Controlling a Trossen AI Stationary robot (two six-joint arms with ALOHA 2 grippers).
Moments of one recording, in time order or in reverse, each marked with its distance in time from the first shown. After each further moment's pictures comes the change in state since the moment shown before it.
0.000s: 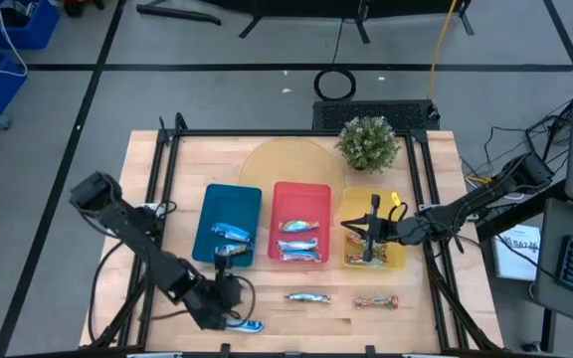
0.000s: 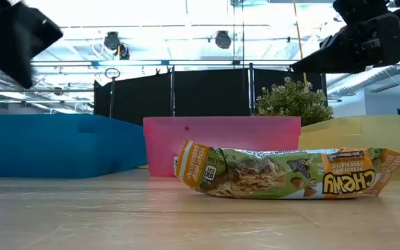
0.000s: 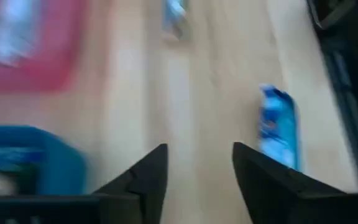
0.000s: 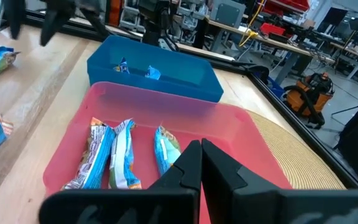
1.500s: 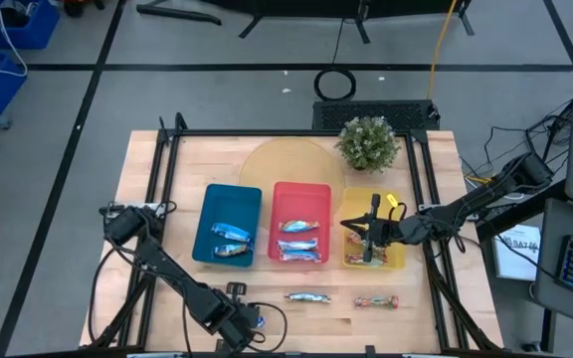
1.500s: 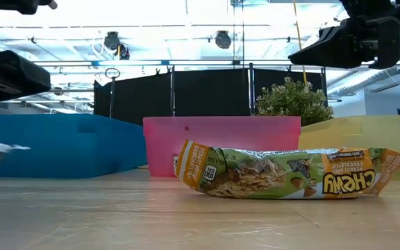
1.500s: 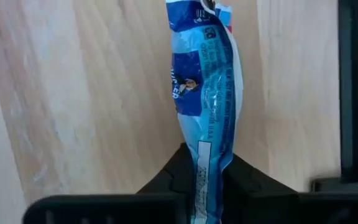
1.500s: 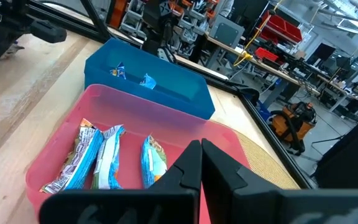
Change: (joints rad) left arm 0.023 0.393 0.359 -0.287 0.333 -0.027; right arm 0.000 0.000 0.000 0.064 0.001 -0.187
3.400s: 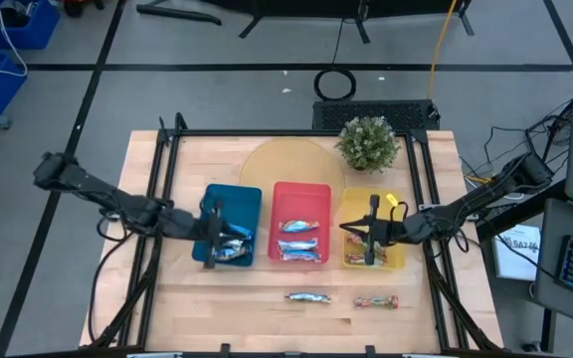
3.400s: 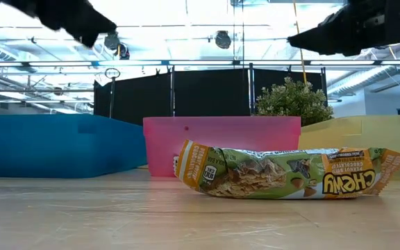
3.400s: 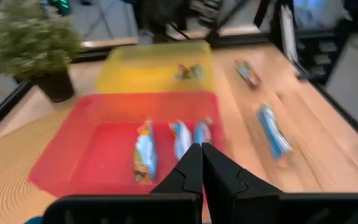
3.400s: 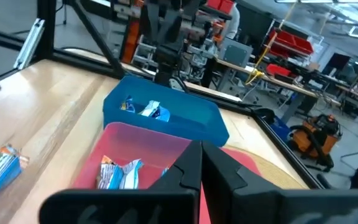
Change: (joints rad) left arm 0.379 -1.046 -0.808 0.743 -0.263 0.574; right arm 0.000 0.000 0.000 0.111 -0.076 0.038
